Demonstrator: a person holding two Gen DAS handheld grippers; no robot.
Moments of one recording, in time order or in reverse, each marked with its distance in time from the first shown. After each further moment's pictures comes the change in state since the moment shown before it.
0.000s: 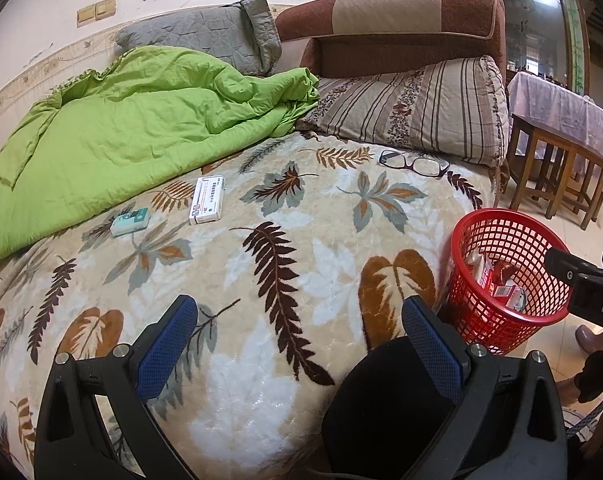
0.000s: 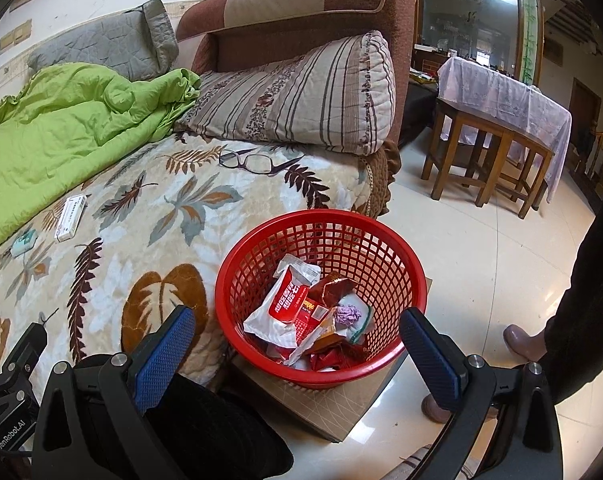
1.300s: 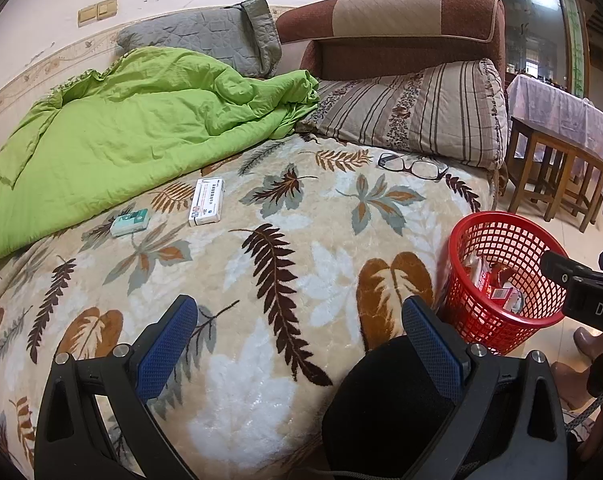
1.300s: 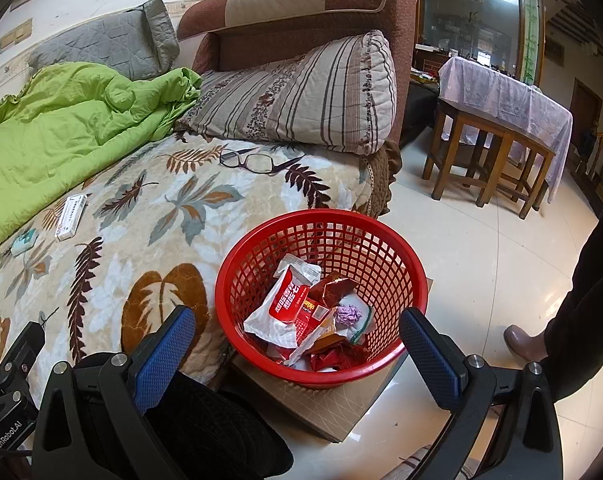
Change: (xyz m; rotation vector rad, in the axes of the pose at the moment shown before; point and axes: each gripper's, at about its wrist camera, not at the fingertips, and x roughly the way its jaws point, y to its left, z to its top) left arm -0.001 0.001 0.000 -0.006 -0.002 -0.004; right arm 0.005 0.001 0.000 -0.012 0.006 0.005
